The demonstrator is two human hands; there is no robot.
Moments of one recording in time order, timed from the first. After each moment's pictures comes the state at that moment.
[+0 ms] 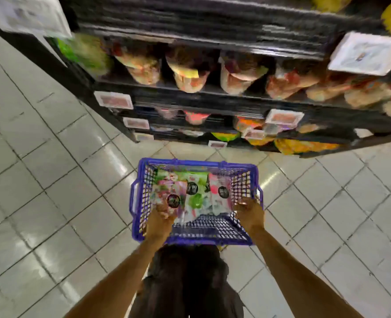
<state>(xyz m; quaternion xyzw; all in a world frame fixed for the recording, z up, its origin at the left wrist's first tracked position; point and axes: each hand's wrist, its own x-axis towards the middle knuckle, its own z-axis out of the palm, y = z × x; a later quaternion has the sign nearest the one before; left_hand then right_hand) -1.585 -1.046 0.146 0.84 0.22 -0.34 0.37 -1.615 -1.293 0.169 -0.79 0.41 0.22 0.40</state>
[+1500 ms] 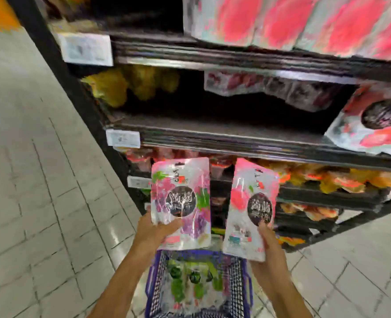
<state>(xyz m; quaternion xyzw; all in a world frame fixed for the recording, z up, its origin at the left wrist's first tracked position) -1.500 -1.046 0.587 0.70 0.12 -0.15 0.69 -1.576 -1.294 0.582 -0.43 0.27 0.03 0.86</state>
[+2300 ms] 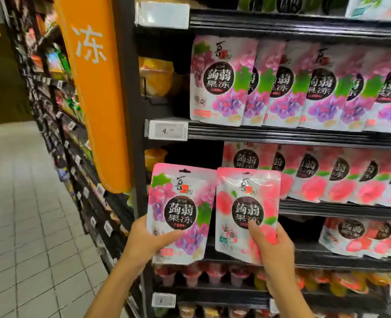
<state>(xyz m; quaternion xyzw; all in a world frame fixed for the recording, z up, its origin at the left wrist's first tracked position) -1.369 -0.930 0.816 0.67 -0.17 -0.01 0.72 -1.461 -1.190 0.815 -0.66 0.12 -0.29 0.69</state>
